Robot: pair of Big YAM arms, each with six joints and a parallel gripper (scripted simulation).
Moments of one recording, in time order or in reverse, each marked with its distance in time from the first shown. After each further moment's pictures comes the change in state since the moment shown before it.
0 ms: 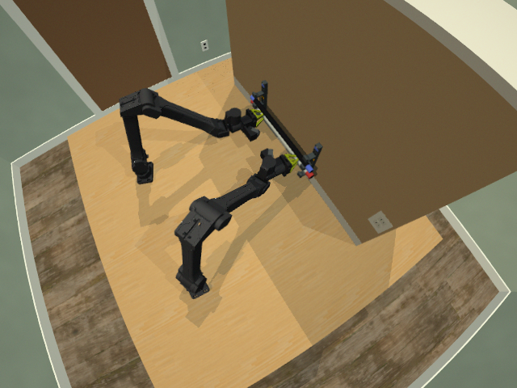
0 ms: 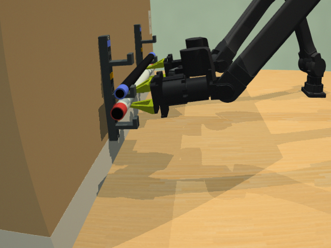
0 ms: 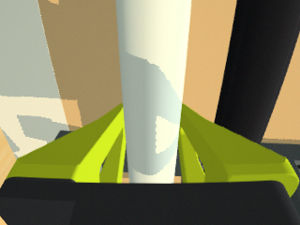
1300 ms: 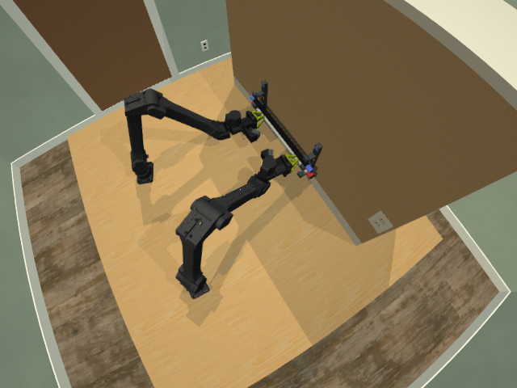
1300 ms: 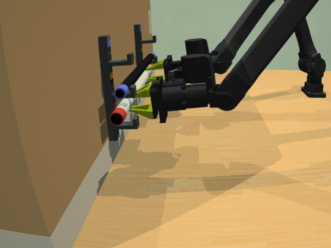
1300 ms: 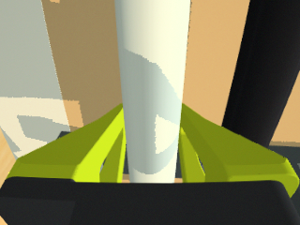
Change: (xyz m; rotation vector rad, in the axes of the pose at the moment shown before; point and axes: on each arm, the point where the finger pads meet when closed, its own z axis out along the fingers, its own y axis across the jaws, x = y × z) left arm 0.000 -0.010 0.004 -0.040 0.000 -0.016; right arm 0.000 0.003 0.002 0.005 0.001 -0.014
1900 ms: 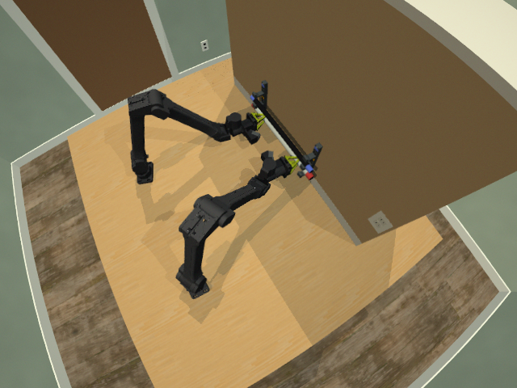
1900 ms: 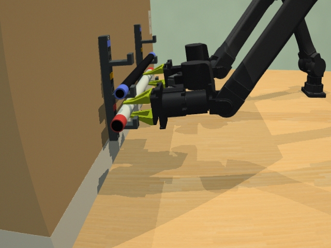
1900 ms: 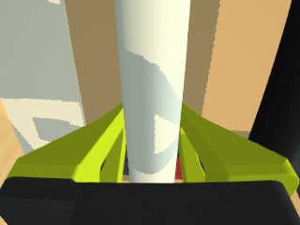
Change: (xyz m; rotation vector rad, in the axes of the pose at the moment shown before) left arm 0.000 -0.016 0.002 -0.002 0.000 -0.002; right arm 0.000 0.016 0.002 0.004 0.001 0.001
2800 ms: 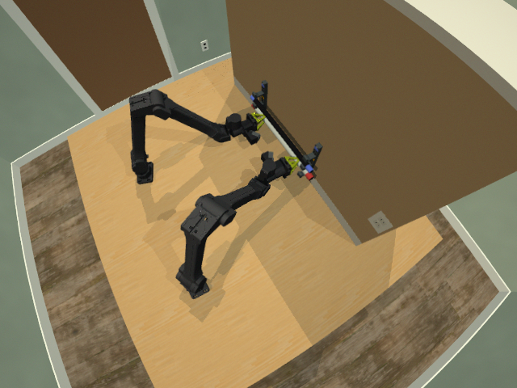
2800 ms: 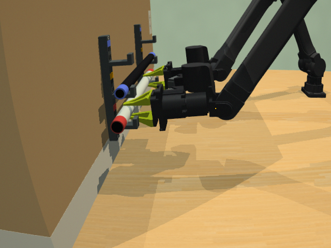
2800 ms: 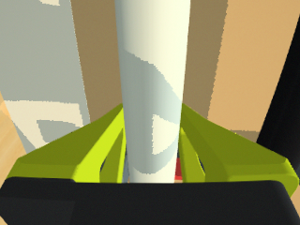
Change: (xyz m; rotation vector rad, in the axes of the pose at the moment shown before) left arm 0.000 -0.004 0.001 -0.011 0.001 0.001; right arm 0.000 0.005 0.001 0.014 0.000 0.004
